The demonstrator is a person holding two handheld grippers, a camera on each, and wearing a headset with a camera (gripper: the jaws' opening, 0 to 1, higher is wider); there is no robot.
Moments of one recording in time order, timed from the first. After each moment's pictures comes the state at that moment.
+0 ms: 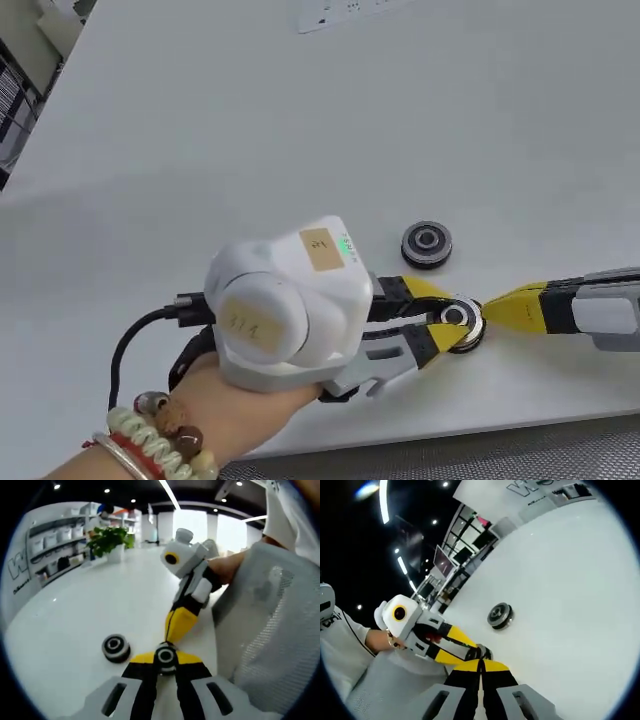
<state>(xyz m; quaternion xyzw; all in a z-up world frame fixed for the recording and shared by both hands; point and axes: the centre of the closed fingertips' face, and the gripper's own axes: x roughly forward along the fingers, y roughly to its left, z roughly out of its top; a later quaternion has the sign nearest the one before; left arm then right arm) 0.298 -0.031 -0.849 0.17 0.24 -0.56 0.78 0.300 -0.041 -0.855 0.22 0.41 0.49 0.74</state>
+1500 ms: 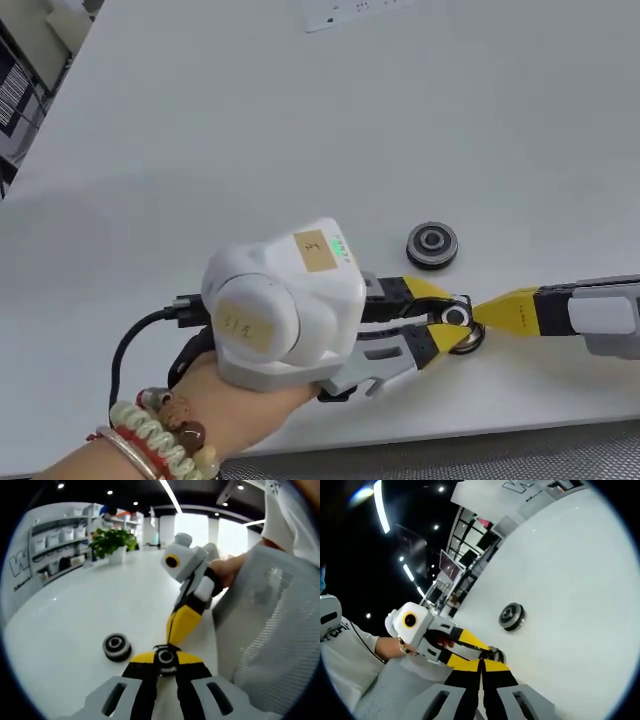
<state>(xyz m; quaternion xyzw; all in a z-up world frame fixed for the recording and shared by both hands) 0.299 -0.028 -0.849 0.15 0.23 -0.56 0.78 0.291 -0.028 -0.841 0.26 0.40 0.51 0.71</state>
